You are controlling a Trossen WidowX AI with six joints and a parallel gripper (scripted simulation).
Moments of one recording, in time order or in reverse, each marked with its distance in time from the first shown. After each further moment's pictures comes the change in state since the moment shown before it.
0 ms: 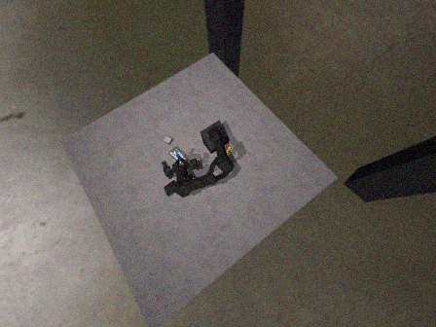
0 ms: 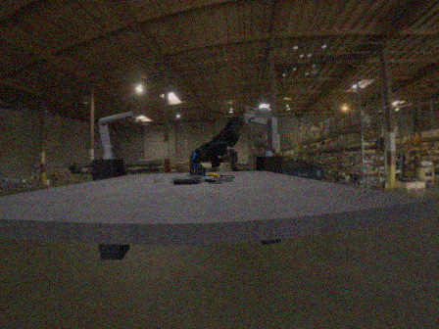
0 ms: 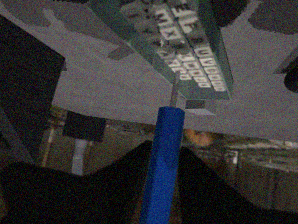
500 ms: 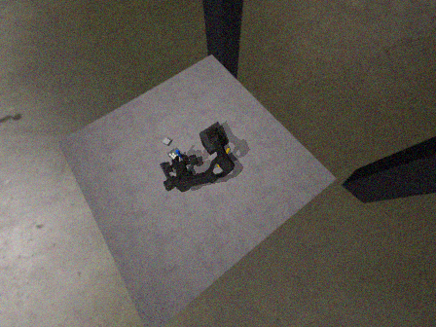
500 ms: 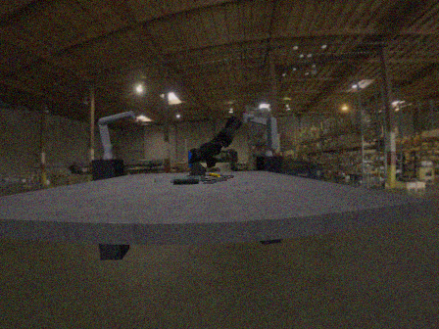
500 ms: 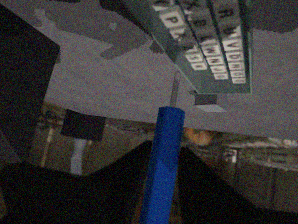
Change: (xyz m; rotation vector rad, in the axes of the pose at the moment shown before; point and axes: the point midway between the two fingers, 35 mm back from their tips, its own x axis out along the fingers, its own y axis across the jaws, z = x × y) arm 0.026 0.010 -0.016 -0.001 0.006 -0.004
